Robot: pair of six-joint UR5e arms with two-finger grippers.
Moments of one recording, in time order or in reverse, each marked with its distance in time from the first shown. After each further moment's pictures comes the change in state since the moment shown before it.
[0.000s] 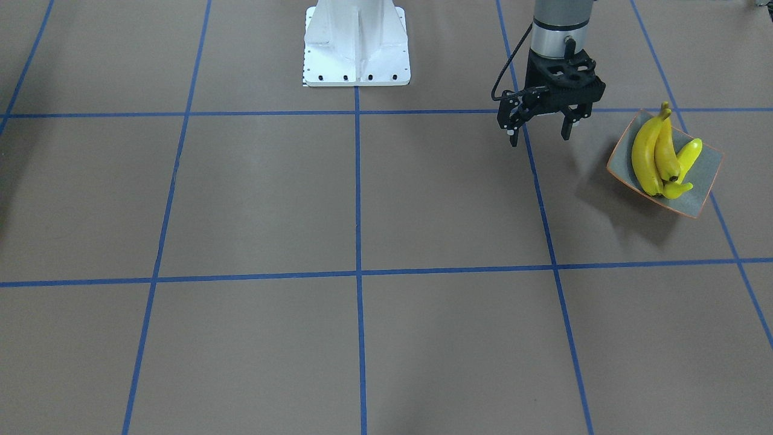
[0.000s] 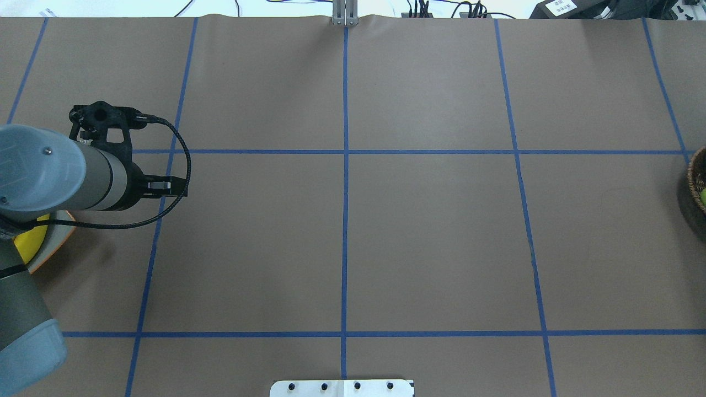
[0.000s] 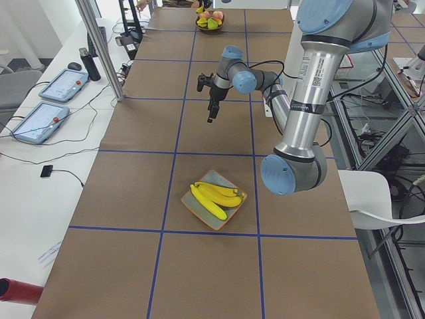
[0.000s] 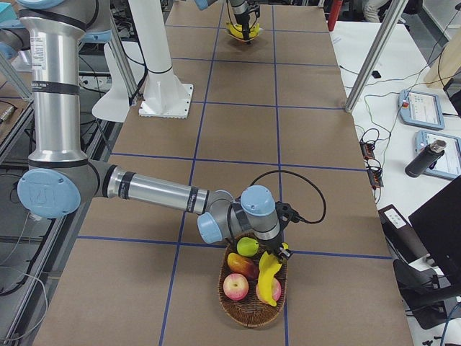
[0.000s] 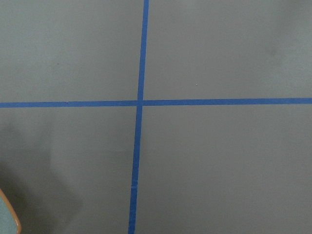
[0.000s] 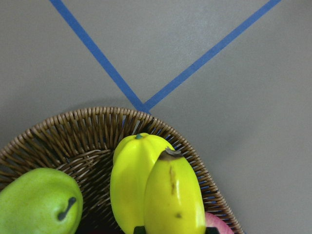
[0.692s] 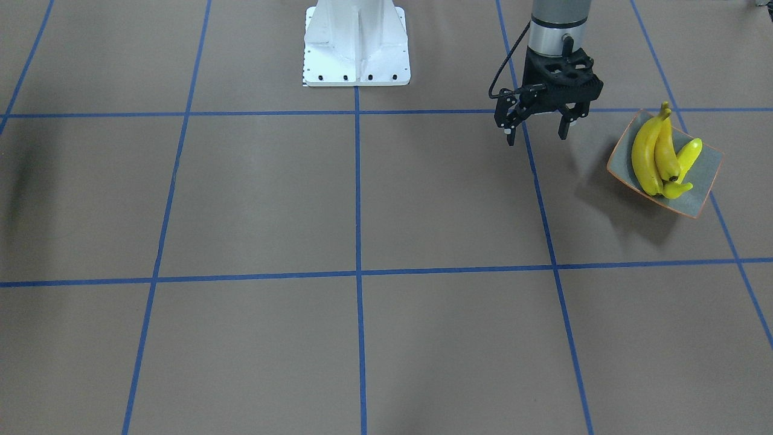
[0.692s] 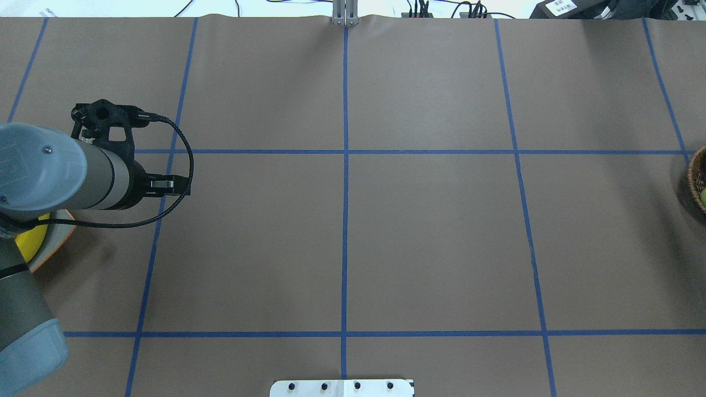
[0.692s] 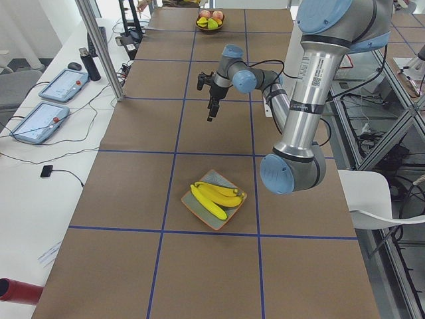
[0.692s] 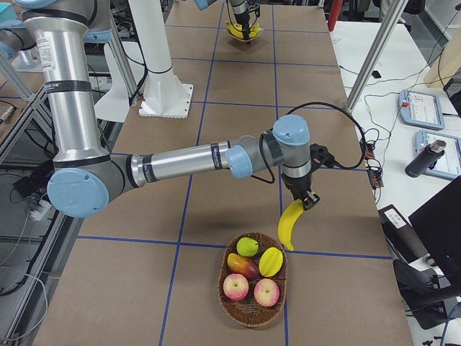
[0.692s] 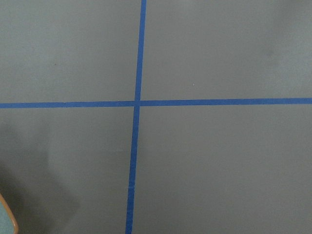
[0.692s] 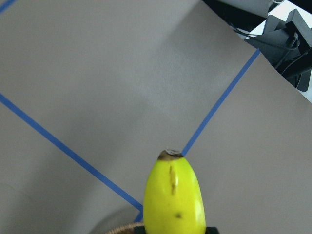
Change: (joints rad) left arm 0.001 -0.012 -0.002 -0.002 0.000 -0.002; right arm 0.019 0.151 0.299 -0.413 0.097 0.321
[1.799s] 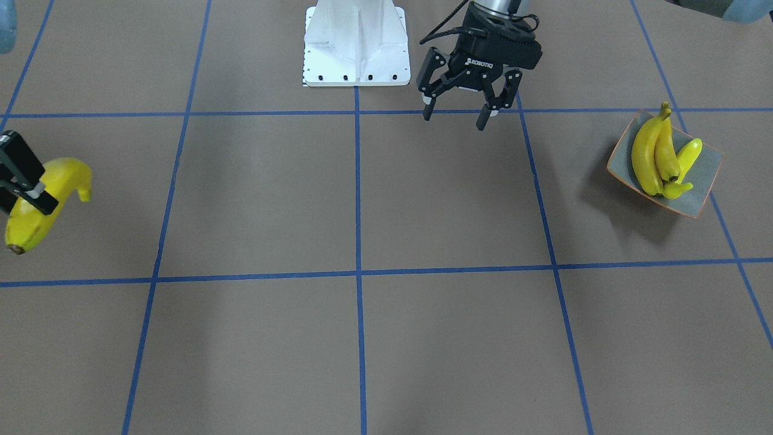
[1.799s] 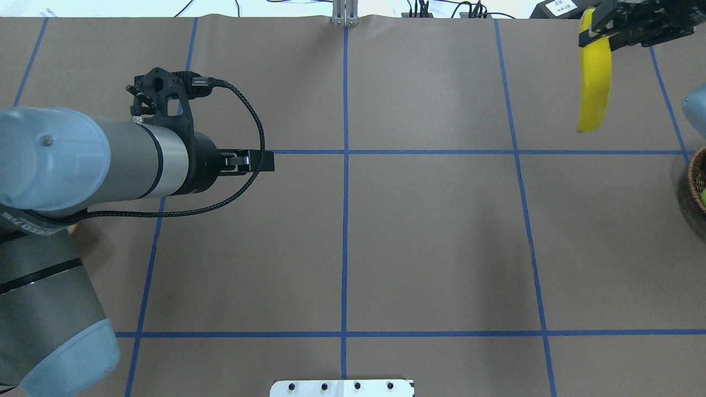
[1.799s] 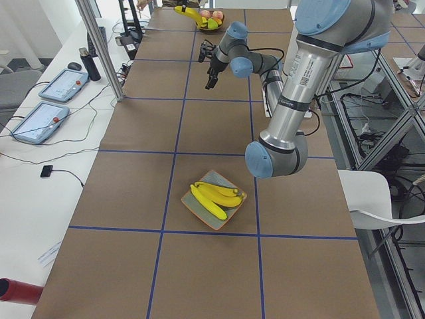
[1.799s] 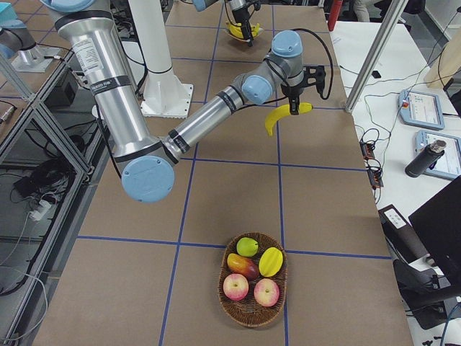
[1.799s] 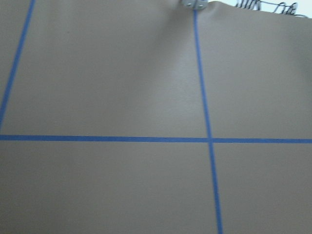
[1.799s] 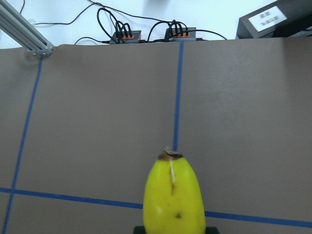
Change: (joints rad) left arm 0.051 -0.192 0.058 -0.328 0.000 -0.086; right arm -0.306 0.260 0.196 -0.010 0.082 1.209
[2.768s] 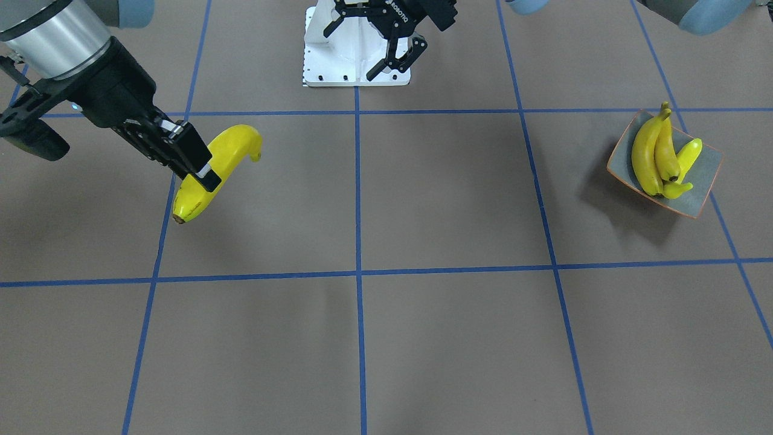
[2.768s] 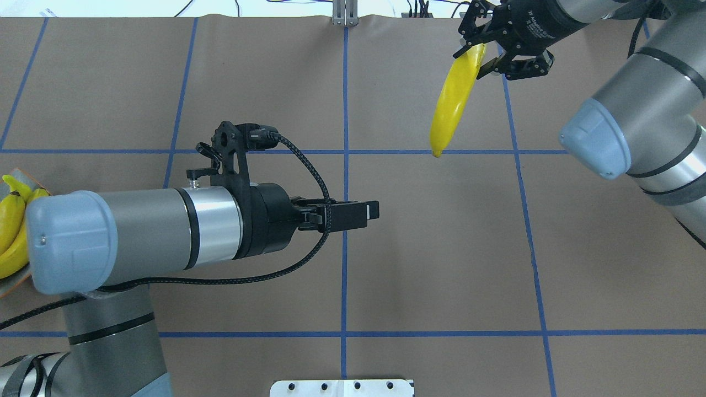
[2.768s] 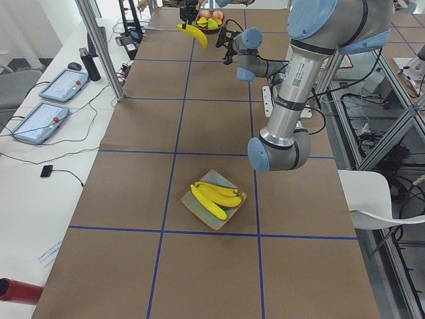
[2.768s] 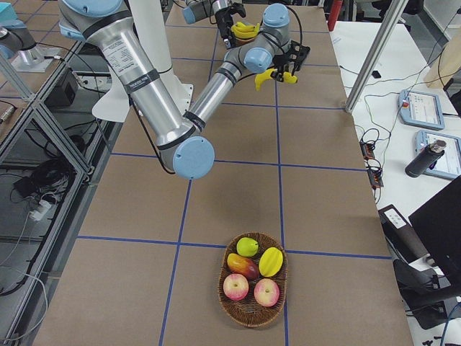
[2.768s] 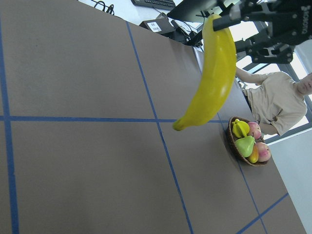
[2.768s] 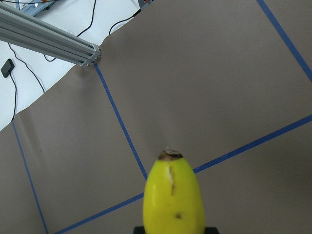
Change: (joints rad) left arm 0.167 -0.058 0.086 -0.523 0.009 -0.057; right arm -0.228 0.216 0.007 -0.102 -0.129 0.632
